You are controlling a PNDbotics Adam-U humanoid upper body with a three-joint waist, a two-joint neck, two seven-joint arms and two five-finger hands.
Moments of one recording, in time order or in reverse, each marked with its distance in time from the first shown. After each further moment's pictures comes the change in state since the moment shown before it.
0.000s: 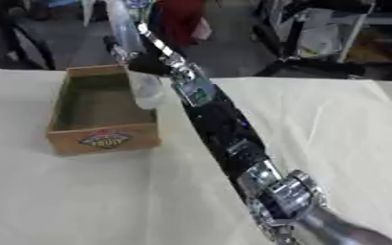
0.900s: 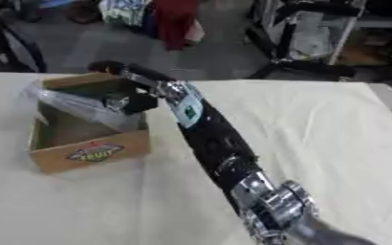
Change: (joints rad) left arm -0.004 0.000 0.000 0.001 -0.009 0.001 -0.005; right arm 0.022 0.003 -0.027 0.030 0.440 -0.110 0.074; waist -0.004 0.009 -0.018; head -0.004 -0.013
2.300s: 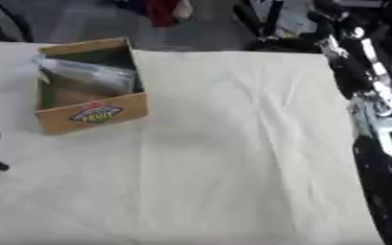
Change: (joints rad) left arm 0.193 0.071 0.093 -0.038 0.001 -0.025 0.120; right arm 0.790 -0.071 -0.187 -0.813 -0.802 0.383 -0.124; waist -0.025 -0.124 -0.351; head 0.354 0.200
